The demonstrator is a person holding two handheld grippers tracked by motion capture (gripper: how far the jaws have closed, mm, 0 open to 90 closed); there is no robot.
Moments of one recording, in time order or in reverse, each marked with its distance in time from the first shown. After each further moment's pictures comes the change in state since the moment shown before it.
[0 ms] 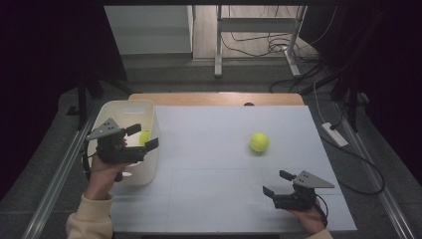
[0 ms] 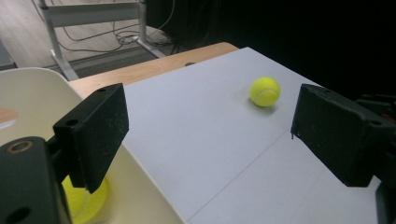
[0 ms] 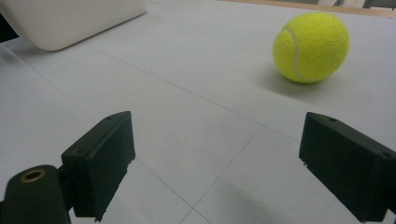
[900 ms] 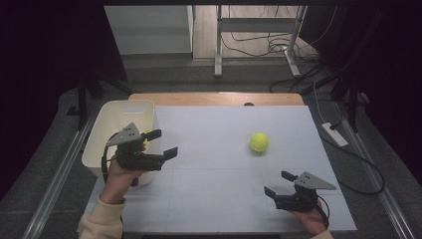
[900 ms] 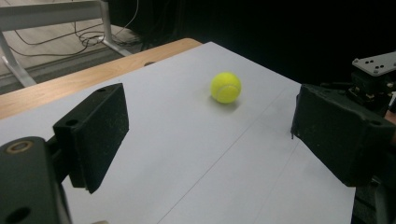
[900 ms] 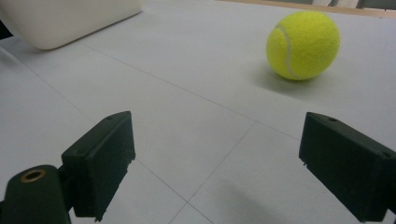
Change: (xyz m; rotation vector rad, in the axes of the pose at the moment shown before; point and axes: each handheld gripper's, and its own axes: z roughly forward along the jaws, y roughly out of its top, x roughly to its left) left arm -0.036 0.003 0.024 0.010 -0.115 0.051; right arm -0.001 -0.002 -0.003 -0.003 -0.017 -0.003
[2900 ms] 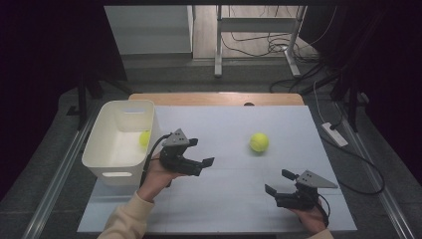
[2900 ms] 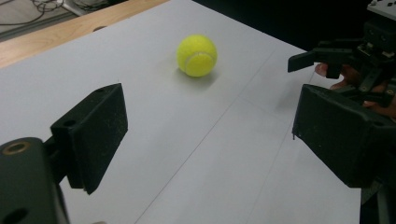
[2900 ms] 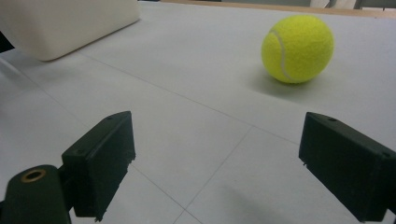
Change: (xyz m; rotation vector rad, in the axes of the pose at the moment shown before) left arm -0.031 -0.006 0.100 0.173 -0.080 0.039; right arm -0.004 0.001 0.000 -0.018 0.001 0.039
